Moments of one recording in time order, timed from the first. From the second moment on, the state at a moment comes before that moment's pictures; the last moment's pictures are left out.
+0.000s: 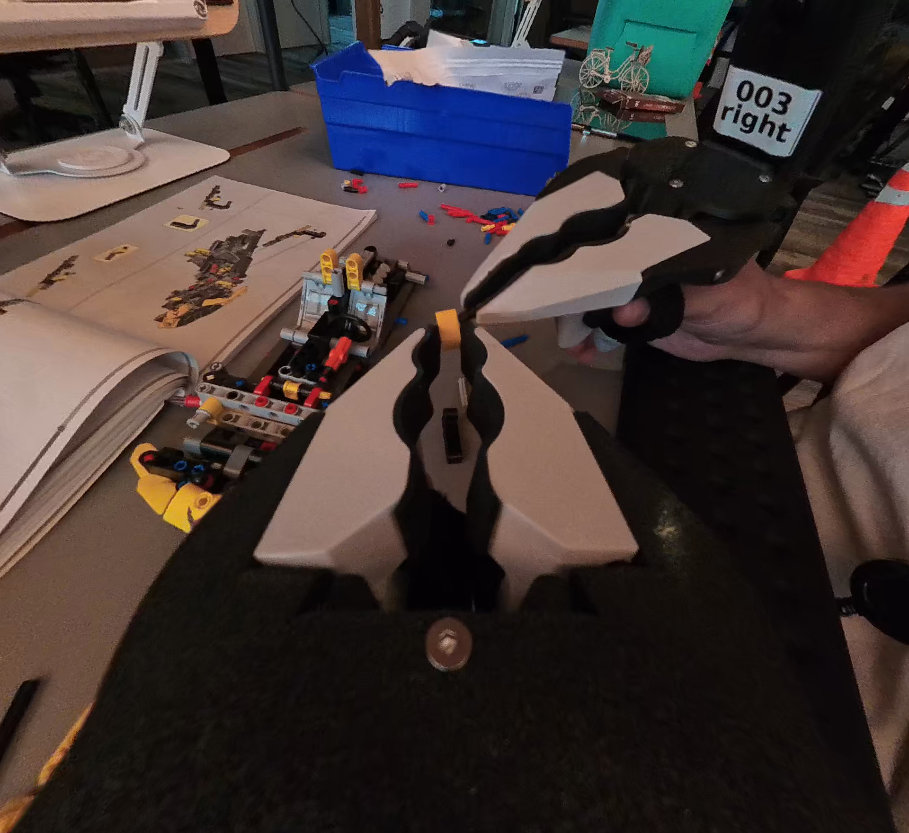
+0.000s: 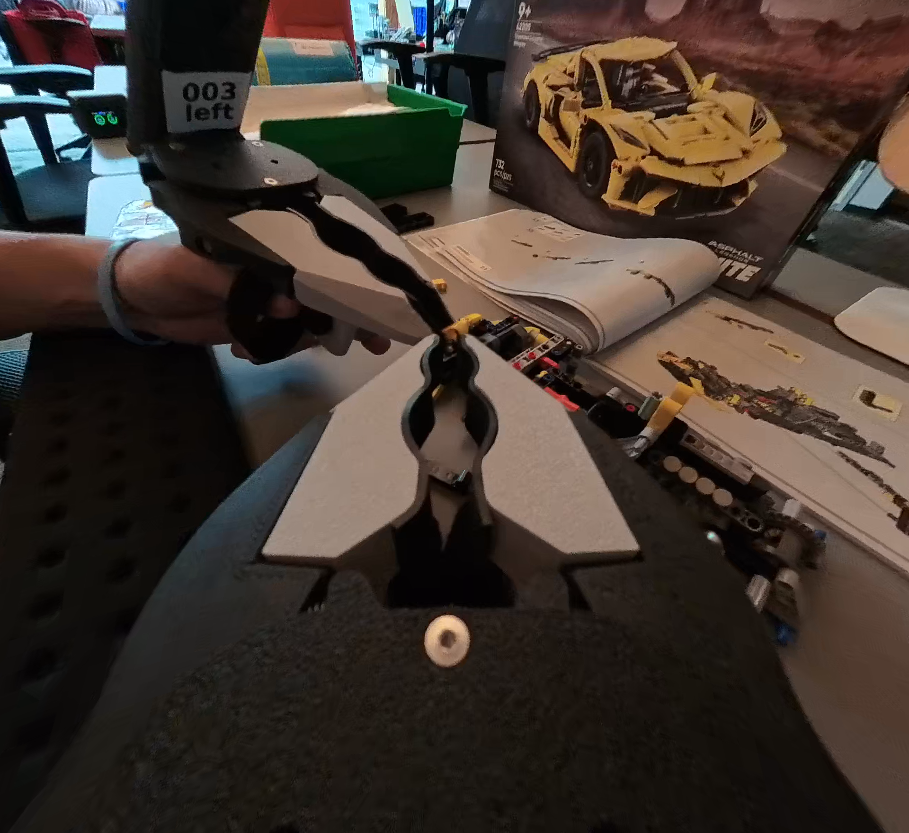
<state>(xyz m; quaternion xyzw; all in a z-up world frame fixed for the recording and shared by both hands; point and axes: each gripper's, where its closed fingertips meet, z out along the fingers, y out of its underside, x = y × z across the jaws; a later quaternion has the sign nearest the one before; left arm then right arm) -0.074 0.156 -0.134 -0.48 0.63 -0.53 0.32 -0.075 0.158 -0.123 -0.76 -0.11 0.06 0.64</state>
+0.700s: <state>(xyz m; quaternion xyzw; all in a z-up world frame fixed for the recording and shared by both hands) -0.071 0.156 -0.133 -0.49 0.61 -0.55 0.30 -0.073 0.159 -0.115 -0.74 -0.13 0.01 0.66</state>
